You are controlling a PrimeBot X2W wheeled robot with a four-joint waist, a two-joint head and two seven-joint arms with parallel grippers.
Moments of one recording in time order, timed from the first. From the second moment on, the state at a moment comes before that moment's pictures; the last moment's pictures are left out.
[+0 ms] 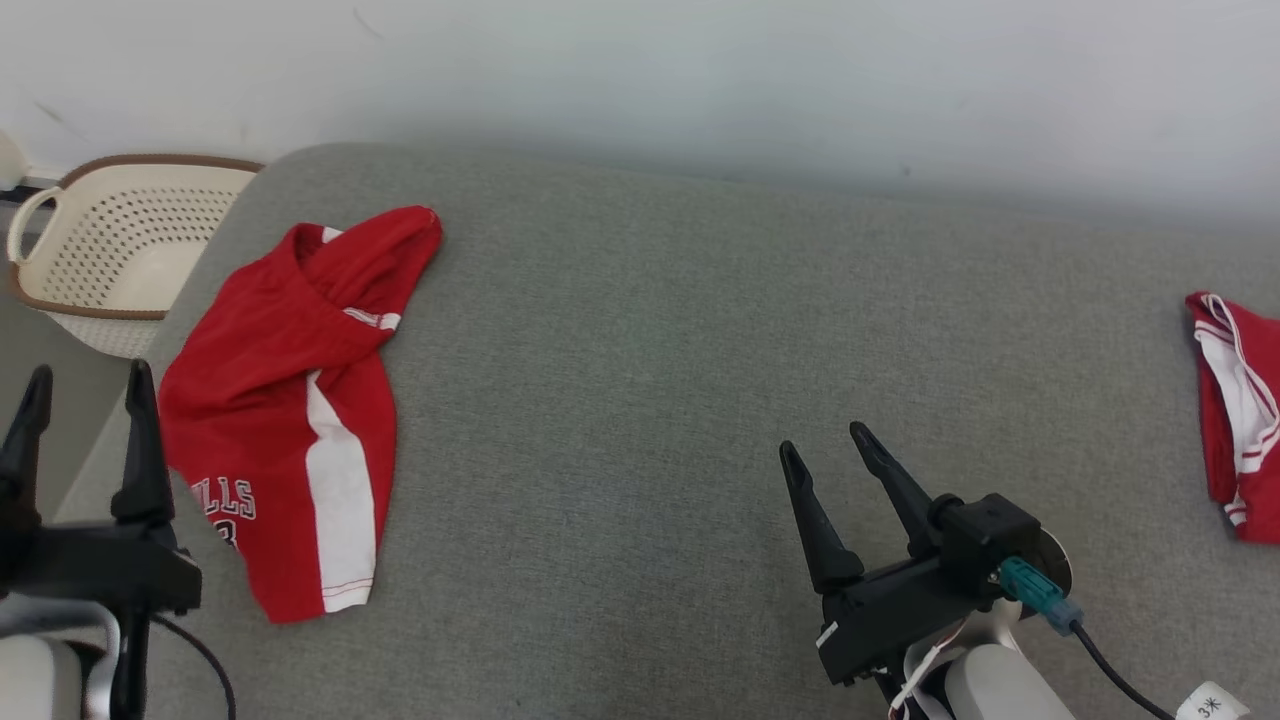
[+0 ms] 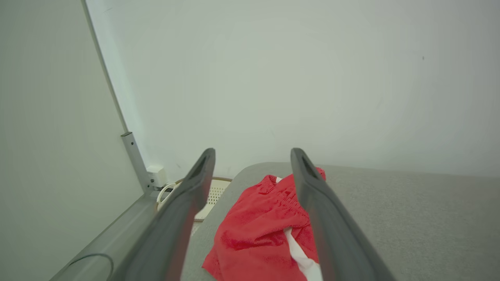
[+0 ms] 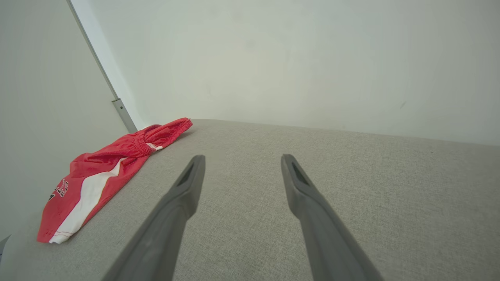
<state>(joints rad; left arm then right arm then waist) -0.35 0.28 0.09 0.10 -0.19 0.03 -0.15 -0.27 -0.10 0.41 0.21 0.20 0.13 -0.19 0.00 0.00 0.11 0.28</state>
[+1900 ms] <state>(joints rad) -0.97 0.49 -0.05 1.07 -0.24 -0.10 -0.17 -0.42 -0.10 0.45 0.15 0.14 0.13 -0.20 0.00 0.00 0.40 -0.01</state>
